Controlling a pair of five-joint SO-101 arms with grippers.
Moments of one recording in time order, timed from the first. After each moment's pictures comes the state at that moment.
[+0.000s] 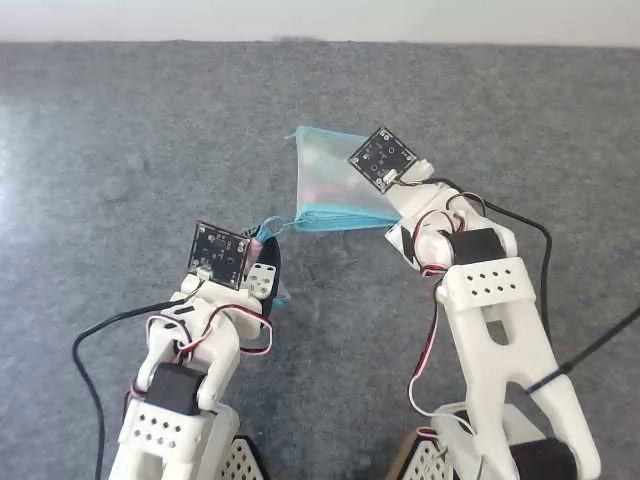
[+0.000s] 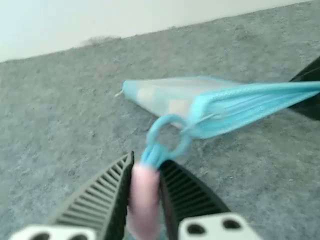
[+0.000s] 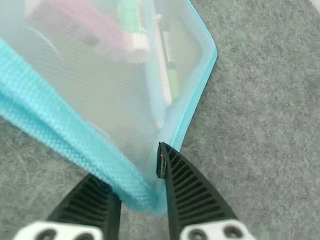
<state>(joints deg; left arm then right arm) 8.3 -85.1 84.7 41.5 2.1 -10.8 -26.5 40.0 49.3 35.2</state>
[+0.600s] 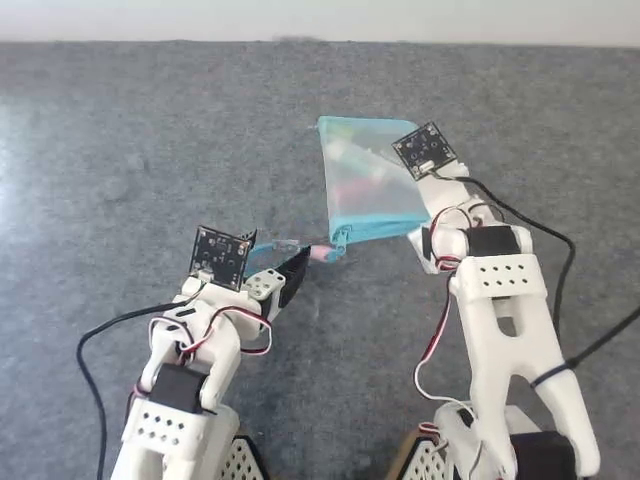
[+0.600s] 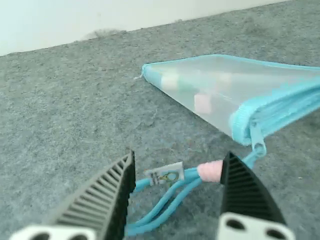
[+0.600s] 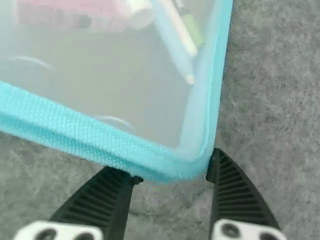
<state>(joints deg) 9.1 -85.2 88.4 38.1 2.1 -8.4 -25.9 40.5 54.4 23.6</state>
